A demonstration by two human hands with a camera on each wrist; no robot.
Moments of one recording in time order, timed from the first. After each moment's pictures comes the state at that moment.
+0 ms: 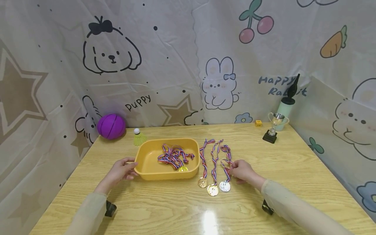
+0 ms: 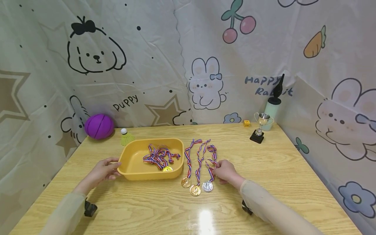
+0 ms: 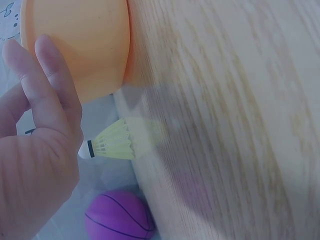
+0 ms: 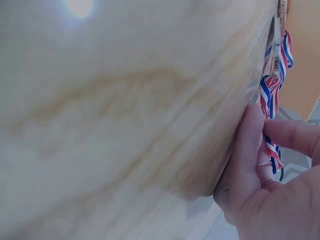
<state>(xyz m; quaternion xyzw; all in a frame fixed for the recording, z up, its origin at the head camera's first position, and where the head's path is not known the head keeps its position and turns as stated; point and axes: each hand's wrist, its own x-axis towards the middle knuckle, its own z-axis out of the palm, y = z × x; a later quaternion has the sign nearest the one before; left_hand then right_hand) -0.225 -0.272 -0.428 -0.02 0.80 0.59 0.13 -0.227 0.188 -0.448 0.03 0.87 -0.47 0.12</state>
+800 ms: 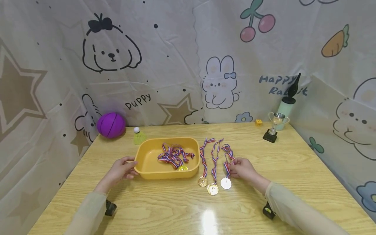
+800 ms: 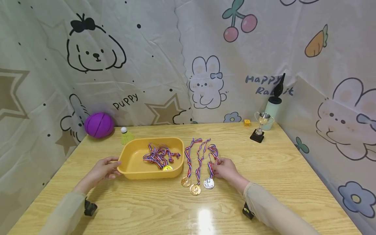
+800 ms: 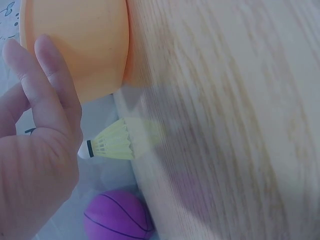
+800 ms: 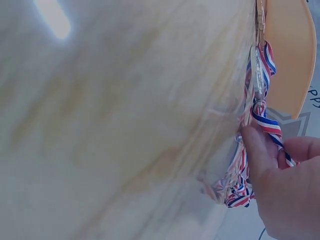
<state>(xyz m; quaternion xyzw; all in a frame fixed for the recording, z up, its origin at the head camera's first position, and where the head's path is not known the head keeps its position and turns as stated) -0.224 -0.273 -0.427 -0.02 0.80 0.58 0.13 -0.225 0.189 -0.449 0.01 0.74 -0.66 0.13</state>
